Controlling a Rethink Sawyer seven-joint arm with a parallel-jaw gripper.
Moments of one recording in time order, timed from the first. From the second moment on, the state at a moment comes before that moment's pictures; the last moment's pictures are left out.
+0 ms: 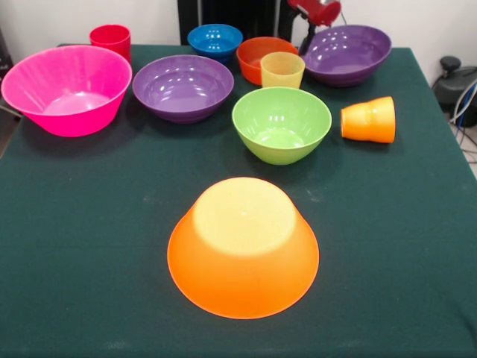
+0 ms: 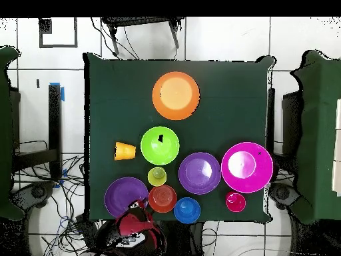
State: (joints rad) arm 0.33 -0.42 -0.31 2.24 0.07 -0.24 2.85
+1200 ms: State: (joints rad) arm 0.23 -0.57 -0.27 2.24 -0.02 -0.18 2.85
